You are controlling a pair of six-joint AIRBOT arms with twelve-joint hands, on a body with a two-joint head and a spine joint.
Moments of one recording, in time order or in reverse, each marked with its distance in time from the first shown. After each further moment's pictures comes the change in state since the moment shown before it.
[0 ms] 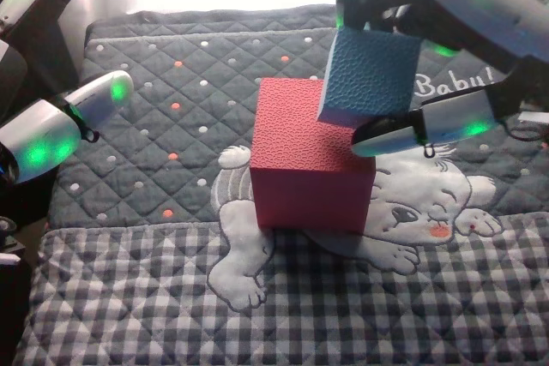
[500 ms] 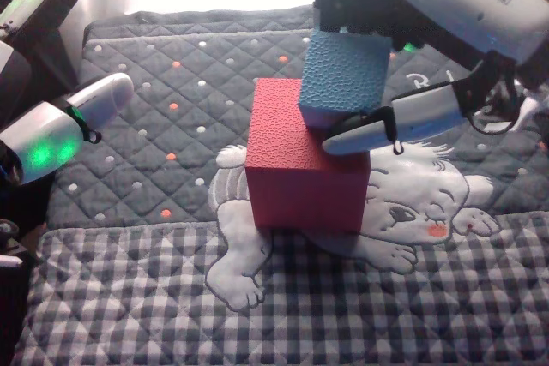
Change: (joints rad) left arm 0.000 -0.007 0.005 -0.005 0.014 0.000; right arm 0.007 -0.087 0.074 0.047 -0.031 0.078
